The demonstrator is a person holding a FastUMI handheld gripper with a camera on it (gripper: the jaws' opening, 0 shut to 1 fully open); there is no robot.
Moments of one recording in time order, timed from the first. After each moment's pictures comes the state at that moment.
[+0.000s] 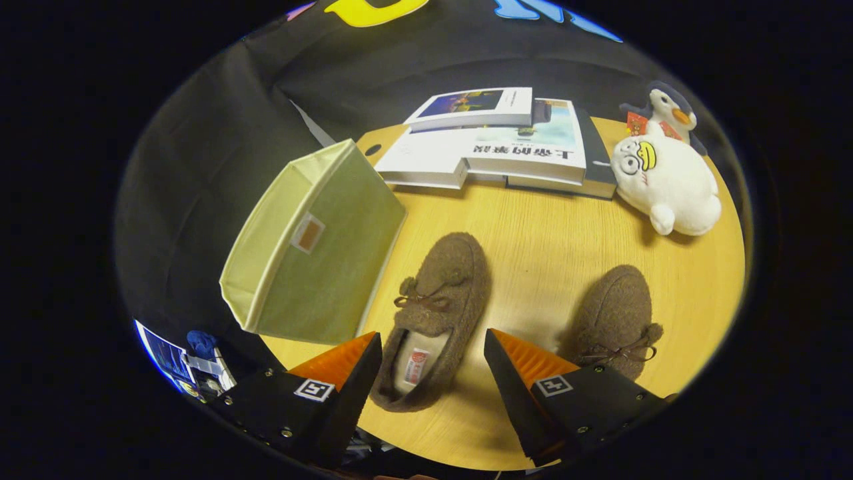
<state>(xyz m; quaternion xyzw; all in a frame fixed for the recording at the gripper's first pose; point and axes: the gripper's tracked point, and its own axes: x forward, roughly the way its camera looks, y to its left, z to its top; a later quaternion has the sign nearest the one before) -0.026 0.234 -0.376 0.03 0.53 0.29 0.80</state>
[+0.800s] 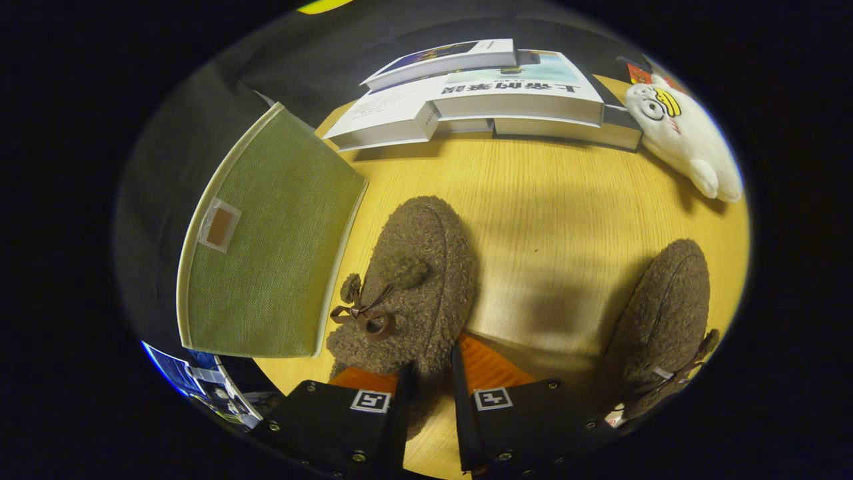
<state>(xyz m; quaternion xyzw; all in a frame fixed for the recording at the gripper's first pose) -0.001 0.246 -0.435 0.06 0.57 0.26 0.78</state>
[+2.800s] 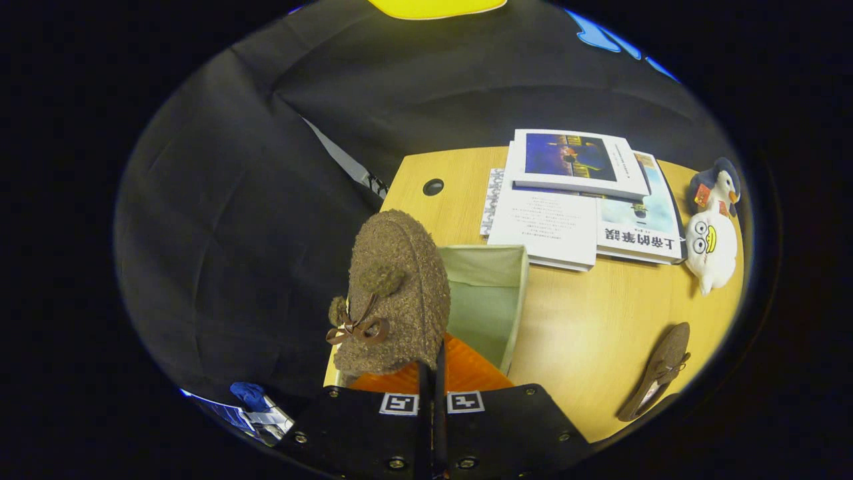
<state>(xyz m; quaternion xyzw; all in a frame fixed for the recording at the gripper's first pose) 0.032 0.460 -0.257 0.07 0.55 0.27 0.79</state>
